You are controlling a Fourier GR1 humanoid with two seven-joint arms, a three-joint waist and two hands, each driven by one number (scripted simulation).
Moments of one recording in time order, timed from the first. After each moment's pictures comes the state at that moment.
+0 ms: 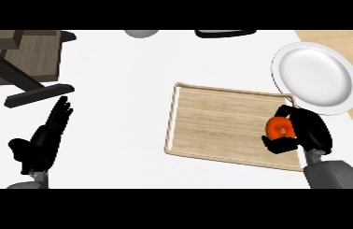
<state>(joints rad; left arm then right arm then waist) -0.01 0.27 0.09 -1.33 0.07 -0.01 -0.14 -0.15 -0.38 0.13 -1.30 0.87 -0.04 0.26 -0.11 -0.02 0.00</state>
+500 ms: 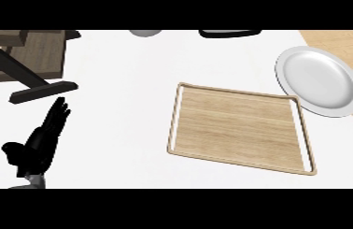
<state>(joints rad) 0.02 0.27 0.09 -1.37 0.08 -0.02 -0.13 0.13 -0.75 -0.41 -1.19 0.52 -0.10 -0.16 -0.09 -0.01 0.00</state>
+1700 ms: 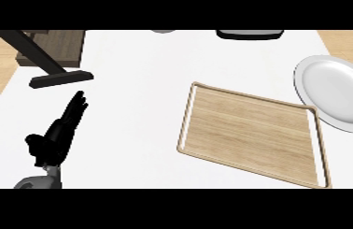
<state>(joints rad) -0.04 0.22 0.05 -1.36 0.02 -0.06 -0.12 -0.01 -0.80 -0.57 -1.27 0.39 -0.02 -0.21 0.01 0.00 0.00</state>
